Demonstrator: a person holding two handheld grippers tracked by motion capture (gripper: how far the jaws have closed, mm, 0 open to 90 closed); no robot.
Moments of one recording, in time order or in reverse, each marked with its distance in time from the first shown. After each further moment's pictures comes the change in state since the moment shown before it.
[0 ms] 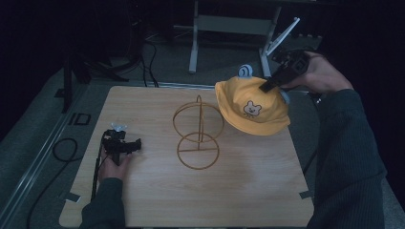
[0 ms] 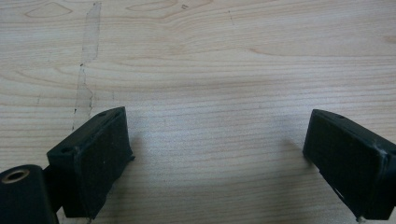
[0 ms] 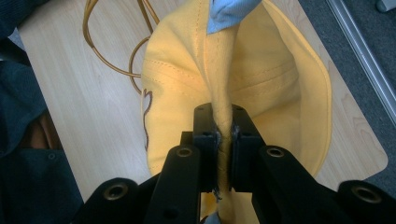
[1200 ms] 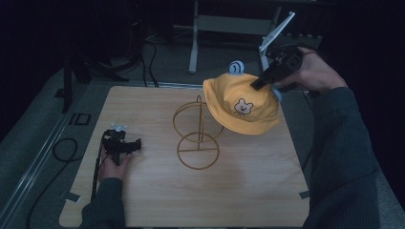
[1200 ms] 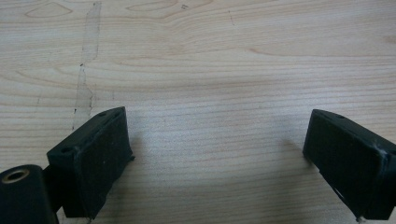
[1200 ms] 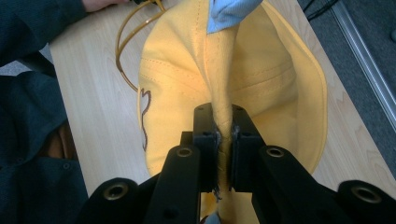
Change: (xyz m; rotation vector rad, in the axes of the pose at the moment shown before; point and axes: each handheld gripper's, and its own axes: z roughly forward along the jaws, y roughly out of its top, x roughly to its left) left arm 0.000 0.000 0.000 0.000 0.000 0.000; right arm 0.012 0.019 -0.003 -0.060 0.055 -0.055
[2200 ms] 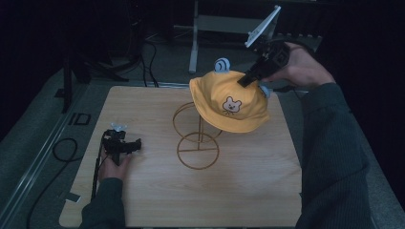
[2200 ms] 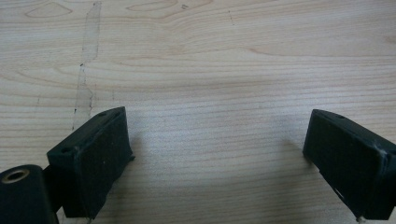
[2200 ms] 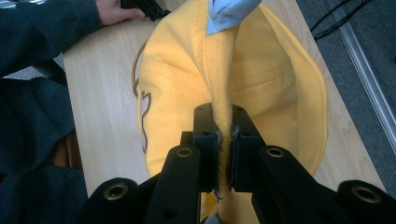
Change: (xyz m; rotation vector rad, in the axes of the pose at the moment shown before) left arm 0.000 0.000 0.000 0.000 0.000 0.000; right arm 0.014 0.033 0.007 -0.024 0.023 -0.067
